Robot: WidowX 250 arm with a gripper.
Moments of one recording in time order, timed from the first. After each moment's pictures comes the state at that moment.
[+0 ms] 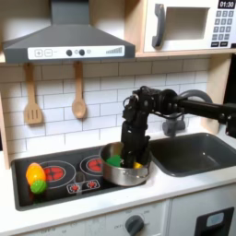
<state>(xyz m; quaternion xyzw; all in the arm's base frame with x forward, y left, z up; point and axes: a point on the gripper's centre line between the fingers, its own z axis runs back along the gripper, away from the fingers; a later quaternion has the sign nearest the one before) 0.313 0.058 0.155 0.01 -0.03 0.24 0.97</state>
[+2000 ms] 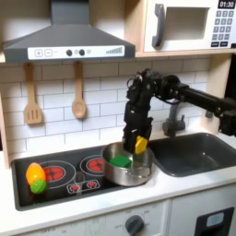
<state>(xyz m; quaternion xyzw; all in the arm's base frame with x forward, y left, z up) 0.341 0.039 0.194 0.01 -0.07 0.21 0.97</state>
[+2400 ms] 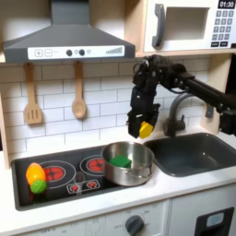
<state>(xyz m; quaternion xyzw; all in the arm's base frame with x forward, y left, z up) 0.350 0.022 0.224 0.00 -0.09 0.16 0.98</state>
